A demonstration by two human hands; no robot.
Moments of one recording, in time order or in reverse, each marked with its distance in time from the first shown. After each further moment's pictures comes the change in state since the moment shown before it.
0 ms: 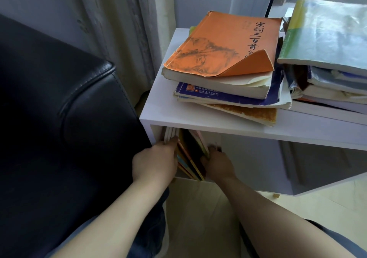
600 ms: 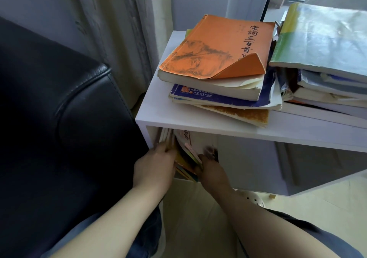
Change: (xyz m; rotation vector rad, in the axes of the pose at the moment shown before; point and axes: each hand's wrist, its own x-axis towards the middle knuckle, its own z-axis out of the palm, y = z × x) left_hand -0.007 0.005 0.010 0.053 -0.002 0.066; right_hand -0.011 0.007 0.017 -0.078 -0.033 -0.095
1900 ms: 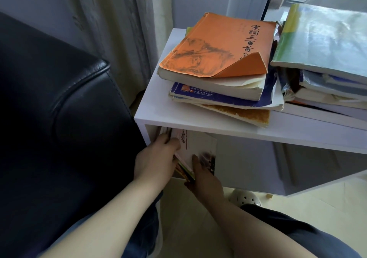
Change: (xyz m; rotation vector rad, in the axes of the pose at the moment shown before) left_hand 0.011 0.000 -0.007 -0.209 0.082 0.021; right_hand -0.012 0.004 0.023 -0.141 -0.073 -0.043
